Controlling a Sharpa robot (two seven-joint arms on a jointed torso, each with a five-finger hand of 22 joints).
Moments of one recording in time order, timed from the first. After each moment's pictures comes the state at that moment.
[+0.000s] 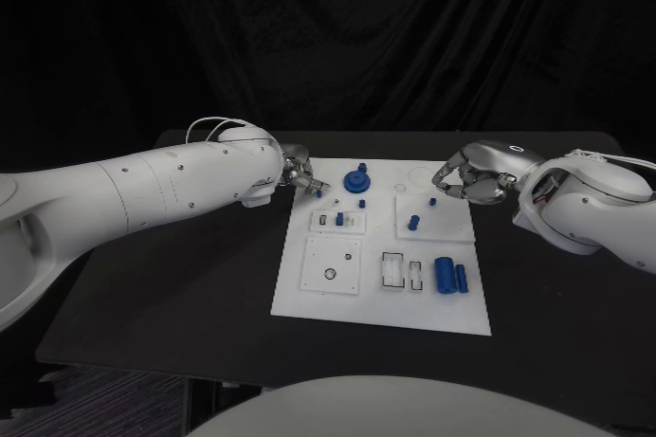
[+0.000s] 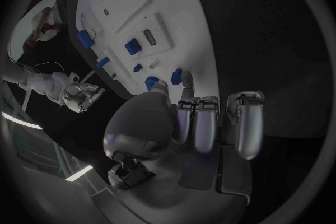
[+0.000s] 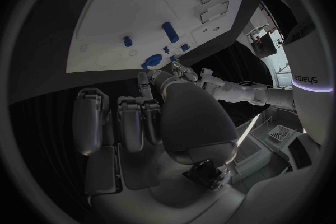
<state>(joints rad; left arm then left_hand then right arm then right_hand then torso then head) 1.34 -0.51 -0.21 1.08 -1.18 0.09 -0.33 1.15 0.16 -0.17 0.28 0.33 0.93 0.05 0.29 1.15 1.47 -0.02 1.57 1.31 1.47 -0.08 1.56 1.31 0.03 1.47 0.04 1.47 1.31 1.37 -0.95 -0.25 1.55 -1.41 -0.30 -0.04 1.32 0.01 0.30 0.13 0.40 0.93 0.11 0.09 0.17 1.47 0.01 1.57 1.31 1.46 -0.05 1.57 1.31 0.03 1.47 0.06 1.42 1.31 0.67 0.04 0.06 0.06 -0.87</state>
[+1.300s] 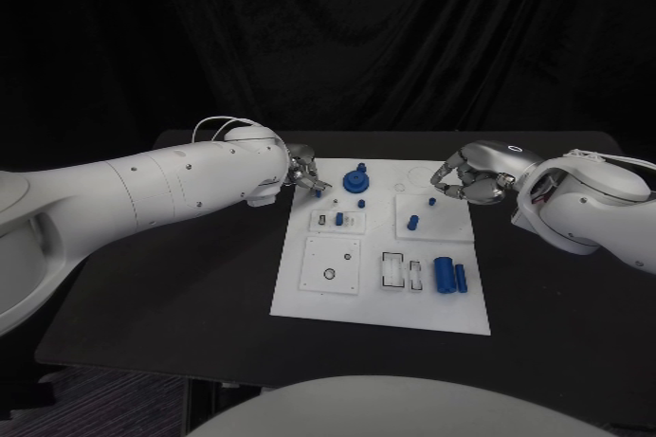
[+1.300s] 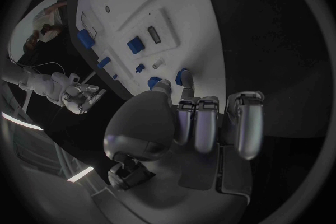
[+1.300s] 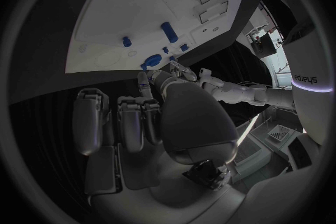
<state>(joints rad) 1.34 -0.48 -0.21 1.06 -1.18 0.10 -0.33 1.20 0.16 -0.12 0.27 0.41 0.94 0.04 0.29 1.16 1.47 -0.02 1.57 1.31 1.47 -0.08 1.56 1.31 0.03 1.47 0.04 1.47 1.31 1.37 -0.95 -0.25 1.55 -1.41 -0.30 -0.04 1.32 0.01 0.31 0.13 0.40 0.93 0.11 0.09 0.17 1.47 0.01 1.57 1.31 1.46 -0.05 1.57 1.31 0.03 1.47 0.06 1.42 1.31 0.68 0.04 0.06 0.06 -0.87</state>
